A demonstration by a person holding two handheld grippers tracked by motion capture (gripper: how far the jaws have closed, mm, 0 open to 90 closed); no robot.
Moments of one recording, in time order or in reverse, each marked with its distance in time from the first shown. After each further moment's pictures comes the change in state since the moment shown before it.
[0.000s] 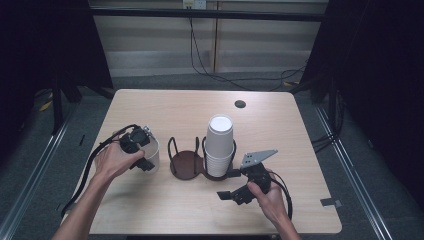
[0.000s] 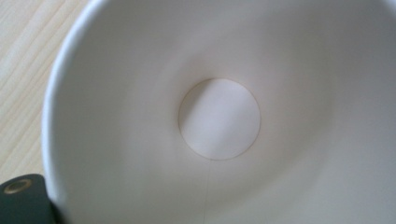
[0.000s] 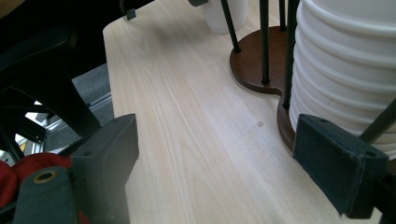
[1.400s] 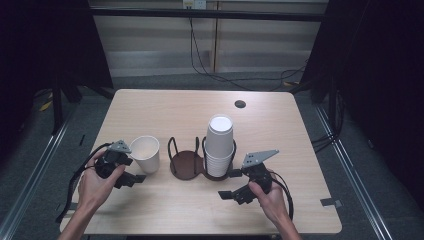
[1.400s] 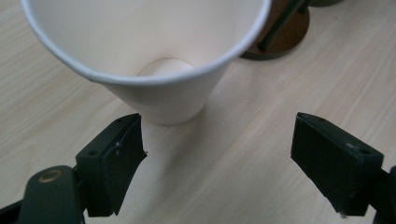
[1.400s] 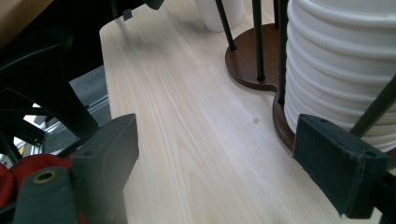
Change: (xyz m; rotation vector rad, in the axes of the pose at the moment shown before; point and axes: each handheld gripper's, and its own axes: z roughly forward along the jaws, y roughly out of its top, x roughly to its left) left arm -0.032 -0.074 -0.020 -0.322 -0.061 -0.143; right arm -0.003 -0.003 -0.001 -0.003 -0.008 0.014
